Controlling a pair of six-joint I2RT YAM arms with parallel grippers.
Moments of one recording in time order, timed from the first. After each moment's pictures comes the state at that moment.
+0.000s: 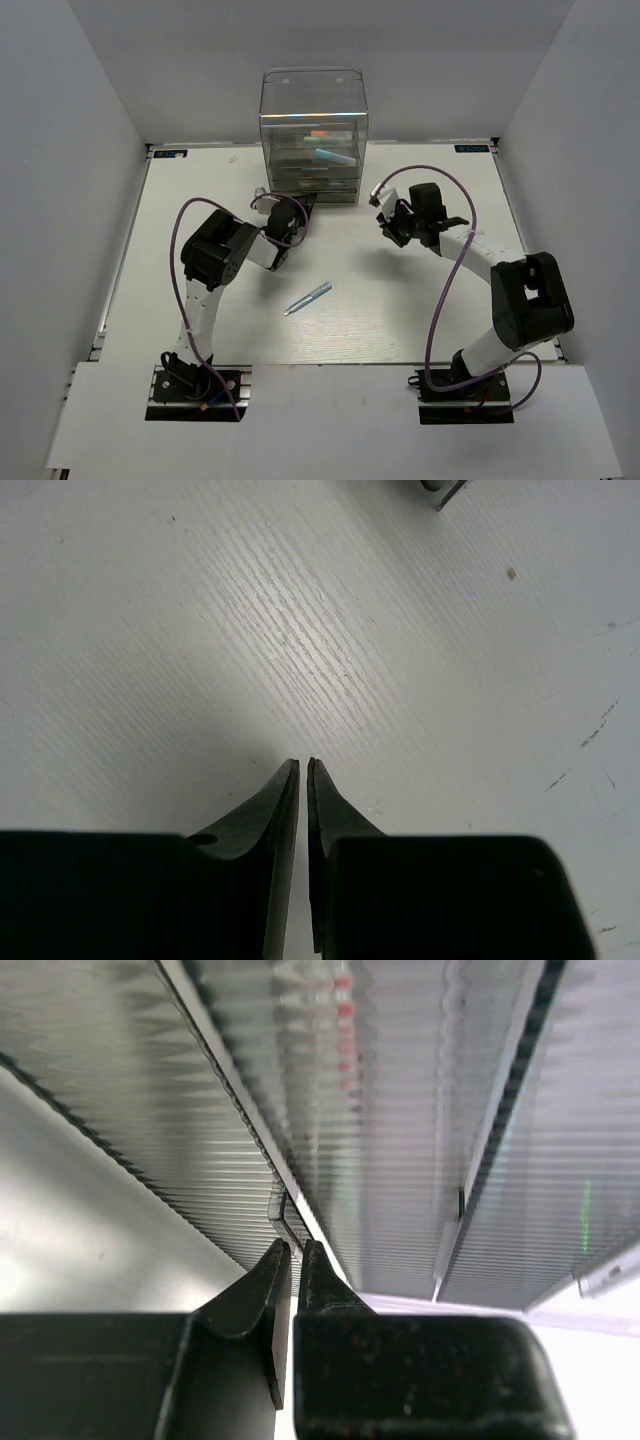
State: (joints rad) left arm -0.51 2.22 1.02 1.03 -0.28 -1.44; right arm 0.33 1.56 0.91 -0.12 -0.36 -0.56
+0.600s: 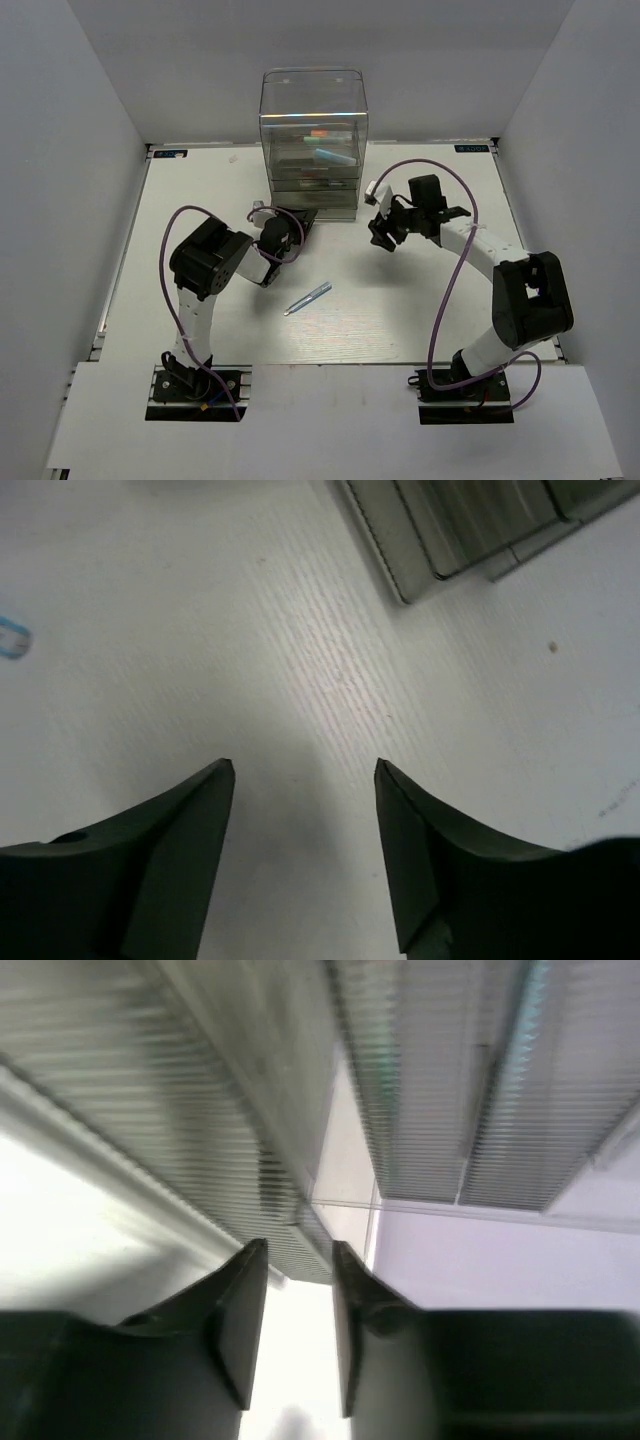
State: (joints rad) left arm -0.54 2.10 0.80 1.09 -0.21 -1.43; right arm 0.33 1.57 1.00 -0.23 -0.50 -0.62
